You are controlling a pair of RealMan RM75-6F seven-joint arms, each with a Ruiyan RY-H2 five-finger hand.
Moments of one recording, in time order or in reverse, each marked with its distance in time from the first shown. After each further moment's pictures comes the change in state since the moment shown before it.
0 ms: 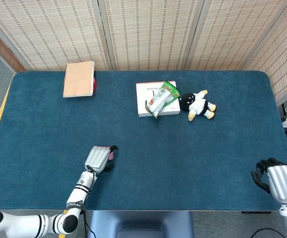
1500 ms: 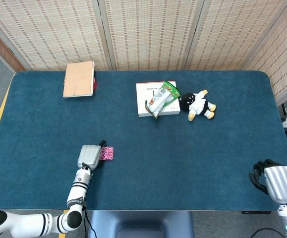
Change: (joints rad) left arm -0.006 -0.031 -0.041 0.021 -0.183 0.105 0.206; right arm 0.007 0.010 -0.017 -0.006 -0.001 -0.034 -0.003
